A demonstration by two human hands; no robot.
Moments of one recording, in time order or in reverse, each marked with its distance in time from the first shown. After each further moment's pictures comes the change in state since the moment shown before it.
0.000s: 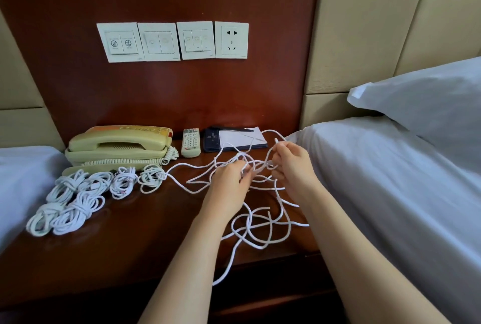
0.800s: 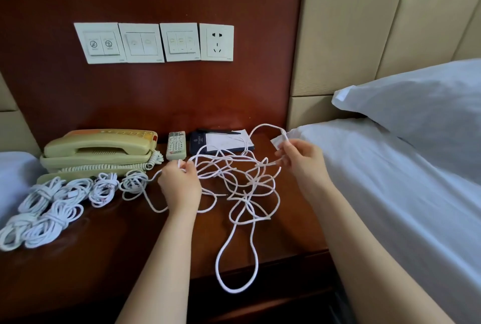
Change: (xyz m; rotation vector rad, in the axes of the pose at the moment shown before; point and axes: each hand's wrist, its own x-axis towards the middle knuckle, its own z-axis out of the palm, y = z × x) left_hand 0.024 -0.043 -0.002 -0.220 0.566 -0.415; right_hand 0.008 -0.007 -0.040 -0.219 0.147 -0.214
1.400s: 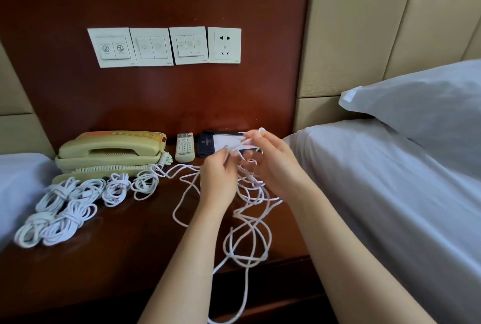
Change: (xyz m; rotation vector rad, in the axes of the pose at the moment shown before) left_hand -0.024 0.035 0.001 -0.182 -0.272 0.335; right_hand -0.021 -0.028 0.052 0.497 -0.449 0.122
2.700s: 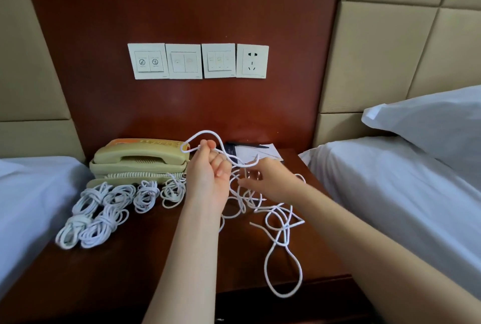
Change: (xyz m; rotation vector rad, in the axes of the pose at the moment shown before) left_hand 0.030 0.018 -0.063 -1.365 0.216 -0.618; right_hand 0.030 0.016 0.023 -1.321 -0.320 -0.149
